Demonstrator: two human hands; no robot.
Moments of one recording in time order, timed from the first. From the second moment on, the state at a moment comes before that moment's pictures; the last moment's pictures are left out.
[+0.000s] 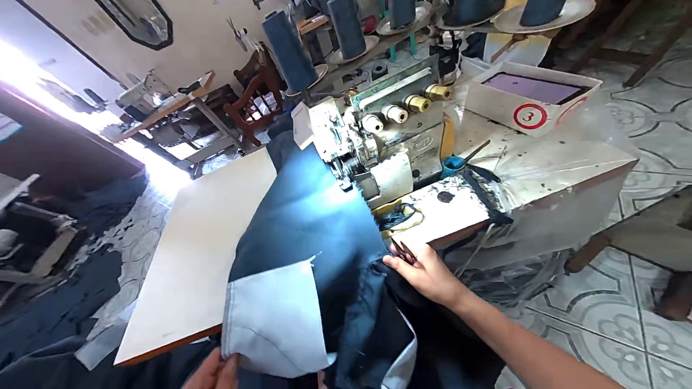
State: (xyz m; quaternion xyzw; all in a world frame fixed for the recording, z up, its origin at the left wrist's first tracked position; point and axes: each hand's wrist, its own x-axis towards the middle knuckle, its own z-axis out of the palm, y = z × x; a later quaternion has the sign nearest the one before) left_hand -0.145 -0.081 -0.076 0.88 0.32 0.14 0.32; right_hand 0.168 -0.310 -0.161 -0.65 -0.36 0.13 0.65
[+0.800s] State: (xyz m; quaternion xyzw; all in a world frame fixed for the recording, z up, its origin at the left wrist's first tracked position) left_hand 0.012 -0.101 -0.056 0.93 -0.07 0.05 0.35; right_hand 0.175 -0.256 -0.131 -0.63 -0.24 0.13 0.73
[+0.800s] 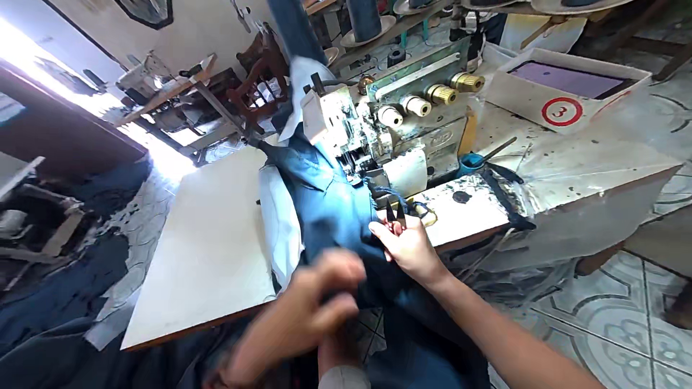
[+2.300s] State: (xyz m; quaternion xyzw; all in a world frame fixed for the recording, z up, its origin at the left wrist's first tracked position) left_hand -0.042 -0.082 -0.094 0.61 0.39 0.30 0.62; right_hand 0.079 -0.363 -0.171 -0.56 -0.25 0.21 0.76
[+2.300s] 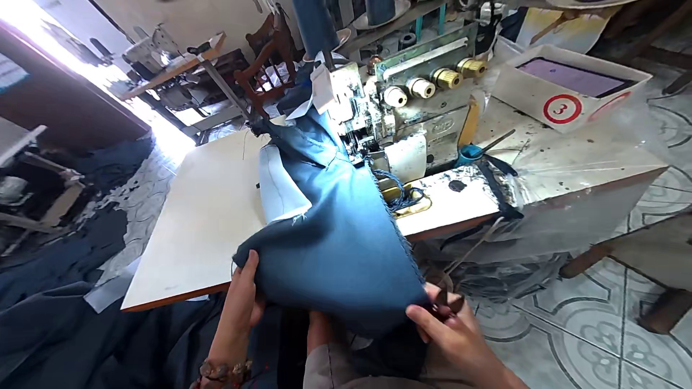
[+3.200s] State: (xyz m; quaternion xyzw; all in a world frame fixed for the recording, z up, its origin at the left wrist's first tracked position) left_hand 0.124 0.075 -0.042 0.86 0.36 0.18 0.31; right_hand 0.188 -0.233 -0.133 -0.68 -0.22 0.15 0.69
